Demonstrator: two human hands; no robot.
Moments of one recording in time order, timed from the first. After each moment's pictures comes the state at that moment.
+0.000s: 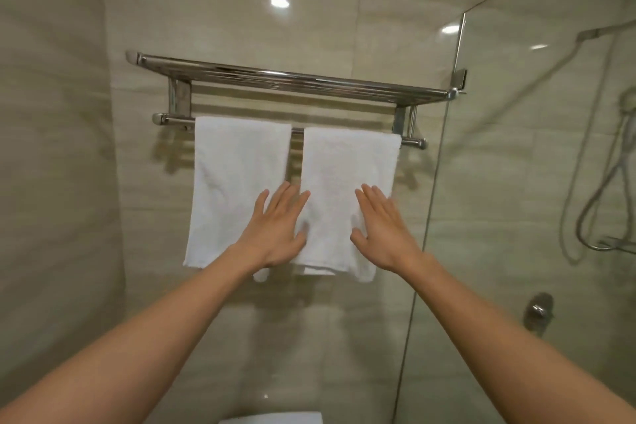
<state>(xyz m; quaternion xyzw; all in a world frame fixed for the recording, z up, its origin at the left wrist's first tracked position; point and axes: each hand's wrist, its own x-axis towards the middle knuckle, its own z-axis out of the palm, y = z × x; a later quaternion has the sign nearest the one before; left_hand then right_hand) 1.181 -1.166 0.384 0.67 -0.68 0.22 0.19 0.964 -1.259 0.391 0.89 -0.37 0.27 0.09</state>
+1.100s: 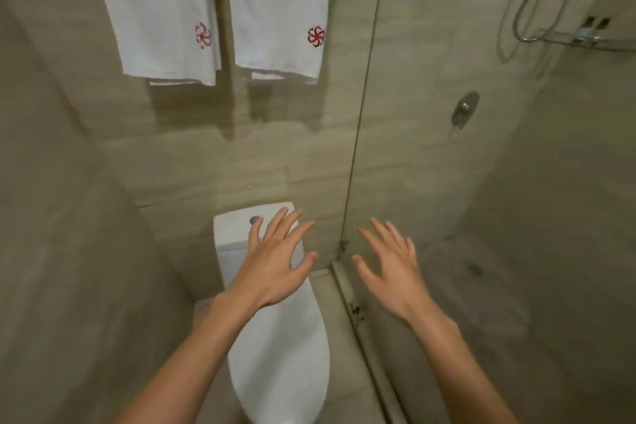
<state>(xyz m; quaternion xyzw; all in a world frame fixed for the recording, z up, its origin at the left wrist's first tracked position) 1.000 -0.927 0.122 0.66 -0.72 -0.09 0.18 0.775 -0.965 0.122 0.80 -0.53 0.21 -0.18</state>
